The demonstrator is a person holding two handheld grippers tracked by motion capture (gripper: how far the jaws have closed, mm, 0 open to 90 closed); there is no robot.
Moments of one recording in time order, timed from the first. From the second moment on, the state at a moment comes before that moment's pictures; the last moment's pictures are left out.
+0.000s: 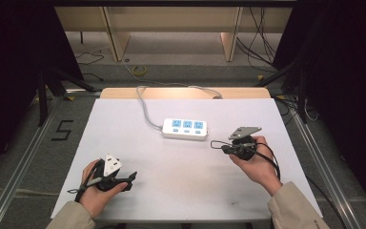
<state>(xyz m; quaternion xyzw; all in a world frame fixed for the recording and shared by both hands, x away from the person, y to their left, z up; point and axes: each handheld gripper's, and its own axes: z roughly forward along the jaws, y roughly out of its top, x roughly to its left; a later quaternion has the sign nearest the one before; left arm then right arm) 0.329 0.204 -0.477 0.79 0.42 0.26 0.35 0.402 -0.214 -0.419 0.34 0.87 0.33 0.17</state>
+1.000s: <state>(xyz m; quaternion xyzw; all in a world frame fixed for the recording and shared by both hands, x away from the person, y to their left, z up) 0.328 0.202 -0.477 0.79 0.42 0.26 0.35 0.445 -0.170 -0.404 0.33 0.87 0.31 0.16</state>
